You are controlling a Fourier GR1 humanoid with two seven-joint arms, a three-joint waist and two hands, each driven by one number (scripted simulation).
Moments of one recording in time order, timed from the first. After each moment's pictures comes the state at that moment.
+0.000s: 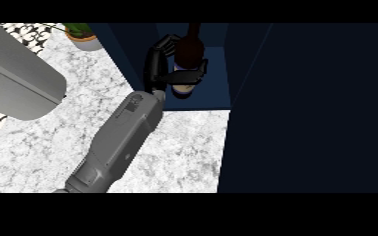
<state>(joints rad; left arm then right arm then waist) -0.83 0.00 -0.23 -0.71 0.41 0.45 -0.45 -0.05 -0.04 0.10 -2.49 -0.07 0.10 0.63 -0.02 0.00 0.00</state>
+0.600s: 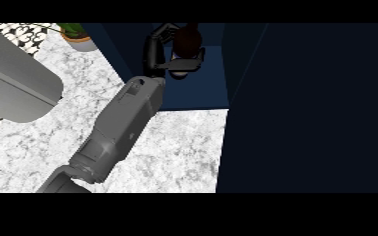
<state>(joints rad) -1.02 0.00 -0.13 -0.41 0.42 0.46 -0.64 -0.06 -0.03 0.12 -2.48 -0.07 0.10 0.63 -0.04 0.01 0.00</state>
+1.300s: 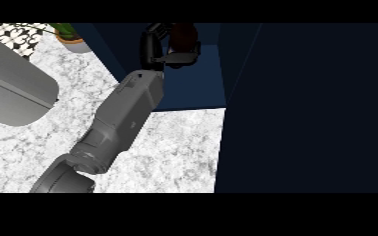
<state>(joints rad) -1.12 0.00 0.00 -0.24 0.48 0.41 -0.71 -0.06 -0.03 0.12 -2.48 -0.07 0.12 0.61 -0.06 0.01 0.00</state>
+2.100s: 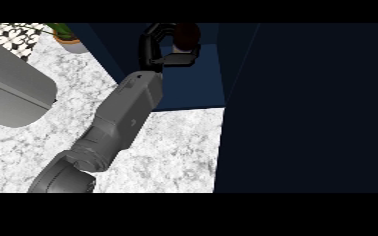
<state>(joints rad) -1.15 0.00 0.06 -0.14 0.48 0.38 -0.76 -0.06 -0.02 0.14 -2.46 -0.07 0.13 0.60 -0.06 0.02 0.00</state>
